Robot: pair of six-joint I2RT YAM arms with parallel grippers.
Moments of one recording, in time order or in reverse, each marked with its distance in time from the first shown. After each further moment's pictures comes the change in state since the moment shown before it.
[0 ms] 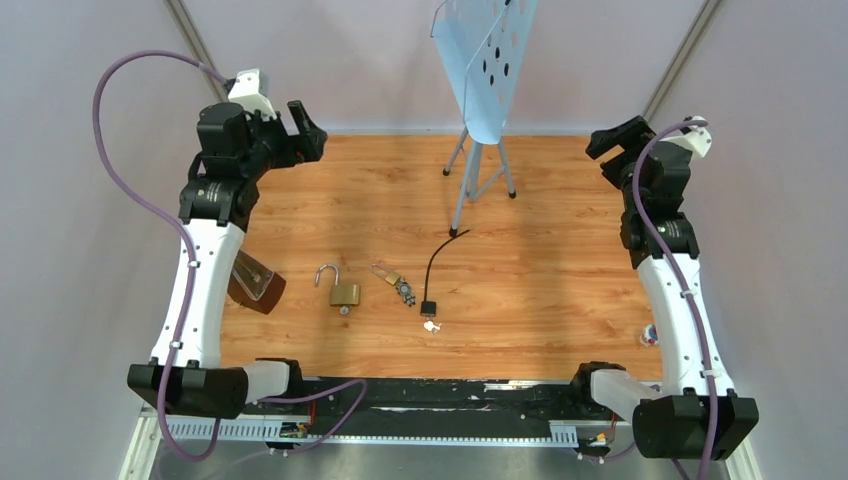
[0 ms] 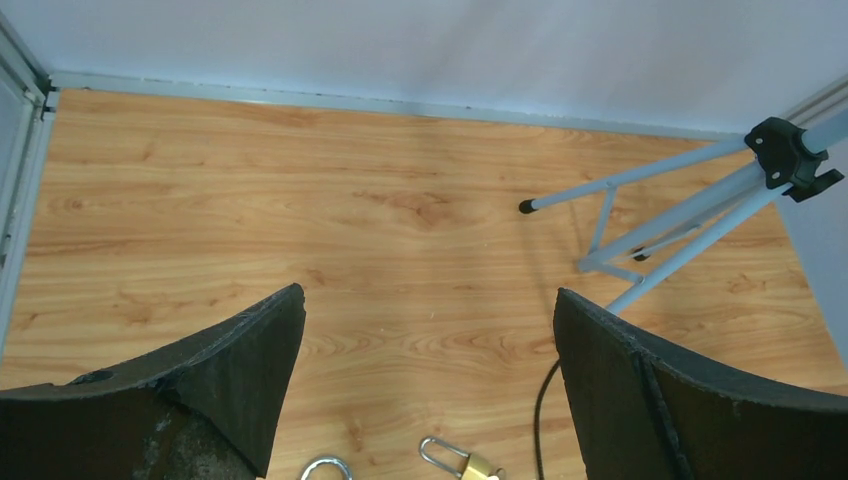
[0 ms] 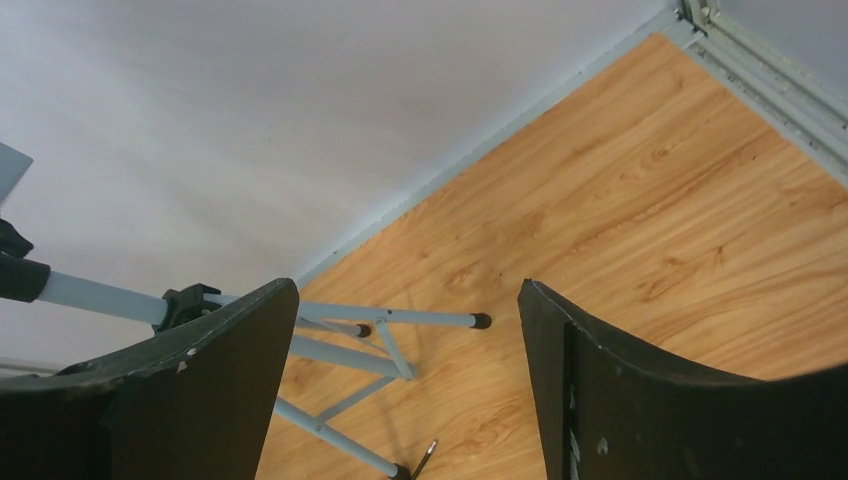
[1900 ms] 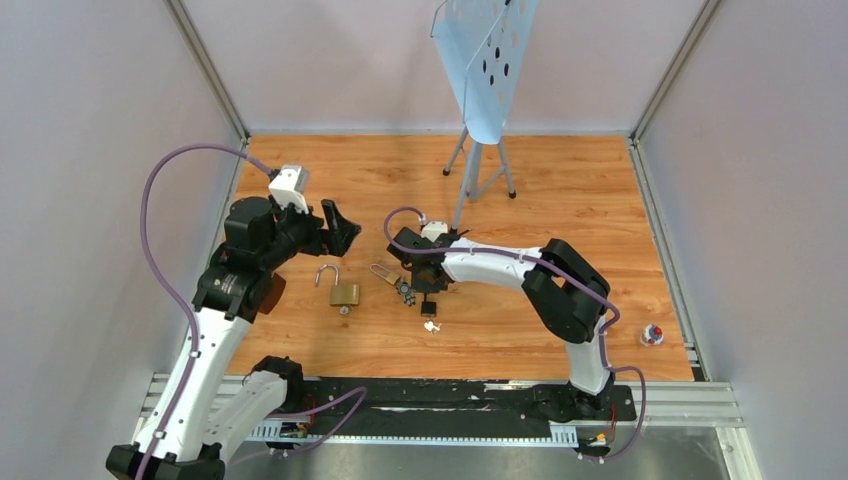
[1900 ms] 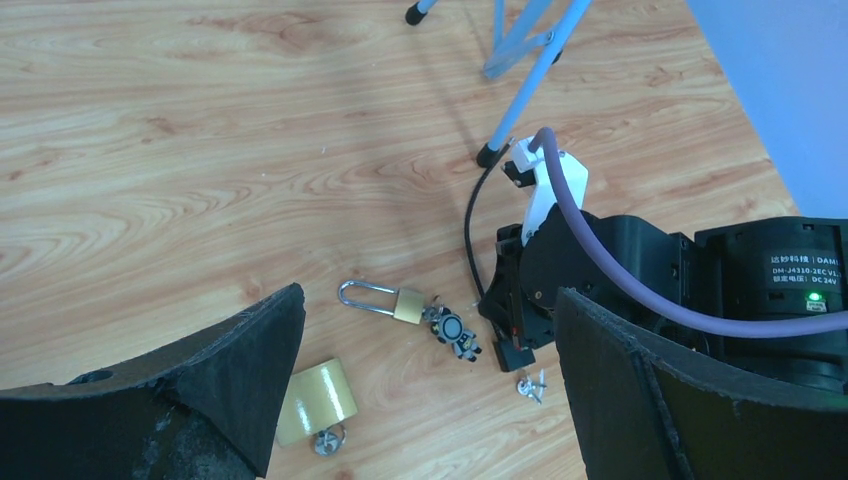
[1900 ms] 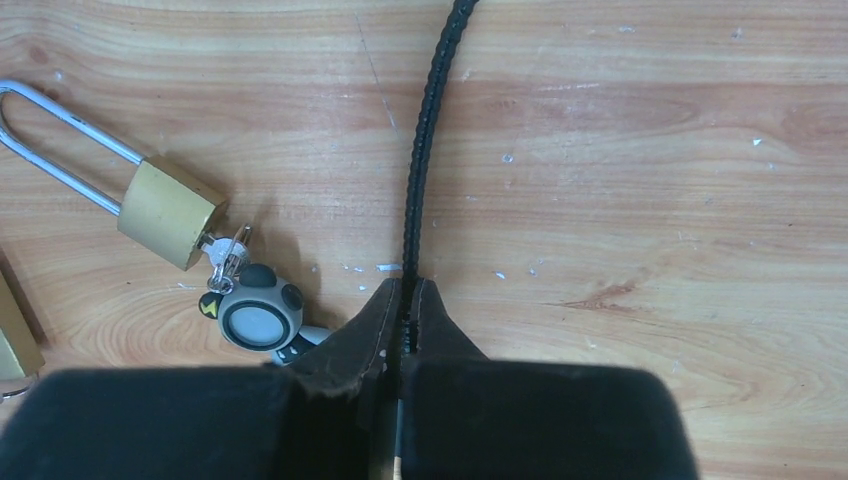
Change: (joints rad) left arm -0.179 -0.438 -0.565 0.036 0.116 -0.003; right arm 0.995 0.879 0.175 -0.384 0.133 0.280
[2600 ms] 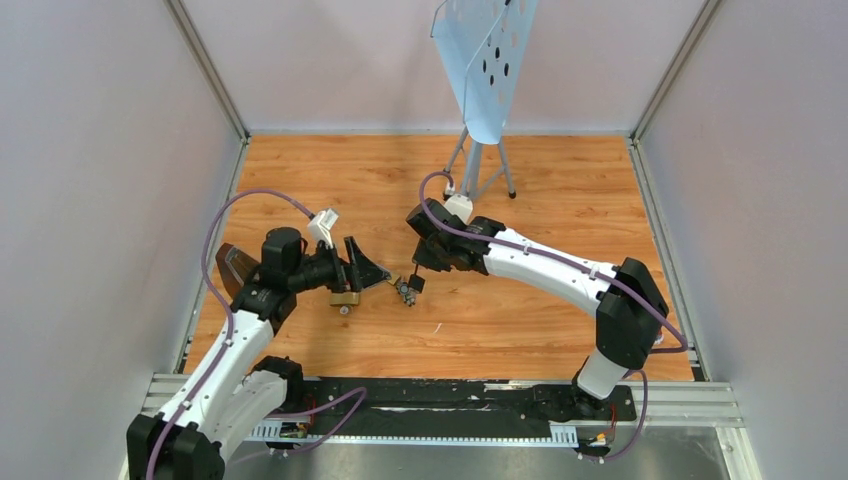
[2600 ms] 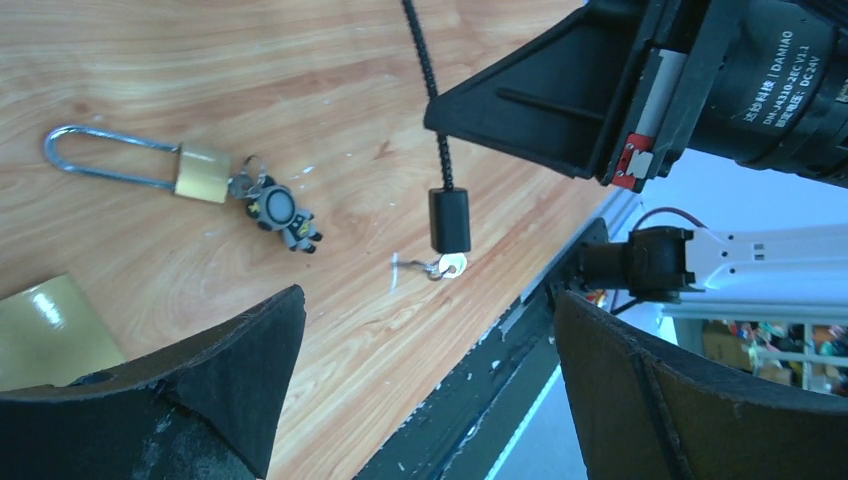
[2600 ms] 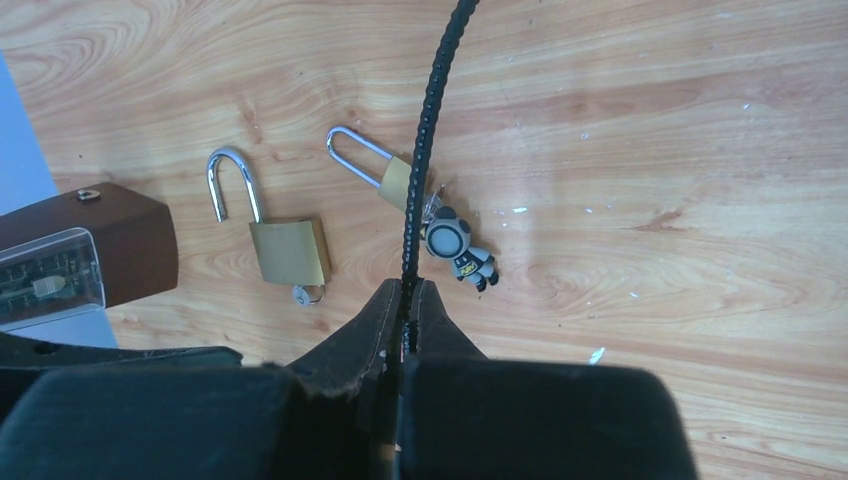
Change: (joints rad) left arm -0.003 -0.019 -0.416 0.243 0.388 -0.300; right arm -0.028 -0.299 0.003 -0.009 -0.021 0.187
